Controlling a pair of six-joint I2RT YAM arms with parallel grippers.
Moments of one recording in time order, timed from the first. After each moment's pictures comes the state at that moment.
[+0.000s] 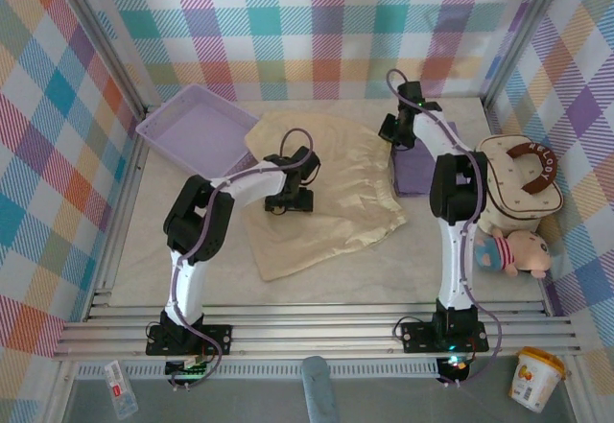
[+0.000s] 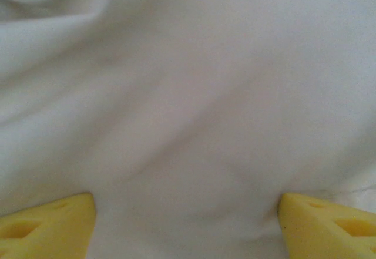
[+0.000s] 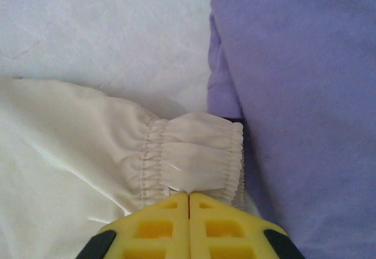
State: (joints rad) left arm -0.62 2.07 1.54 -0.84 -0.16 -0.58; right arm 0.12 2.33 2.03 -0.76 -0.12 0.50
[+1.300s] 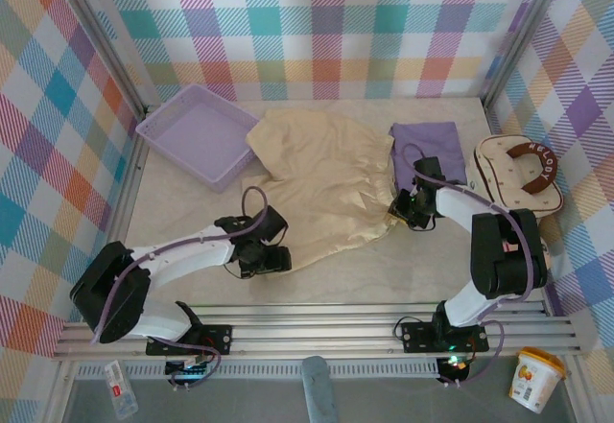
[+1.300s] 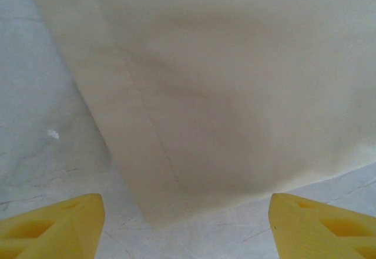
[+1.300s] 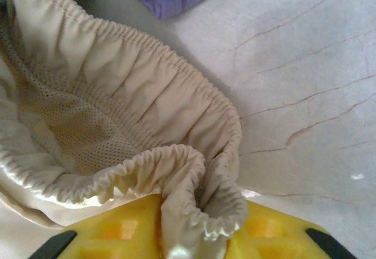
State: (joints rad) left arm -0.80 1.40 0.75 -0.70 0.05 -0.87; right arm 0.14 1.59 0.86 -0.49 -0.24 0.63
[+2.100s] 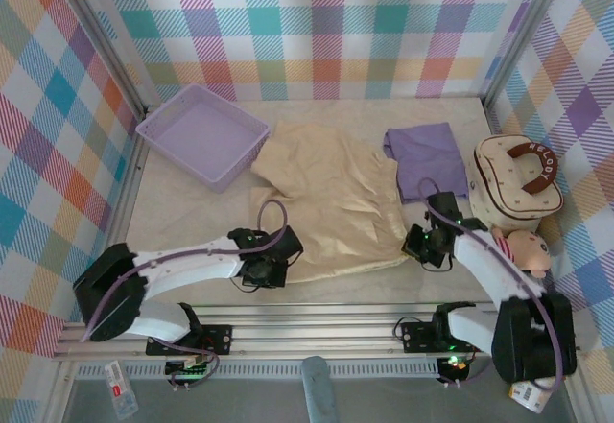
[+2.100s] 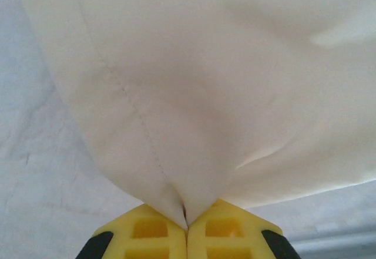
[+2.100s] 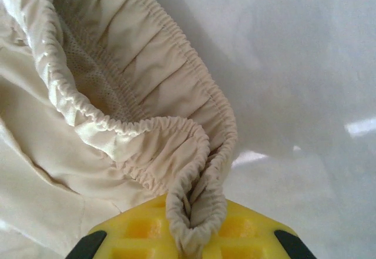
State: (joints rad) left arm -1.00 1.34 0.78 -0.85 -0.10 -0.89; right arm 0.14 1.07 0.57 -0.77 -0.25 0.65
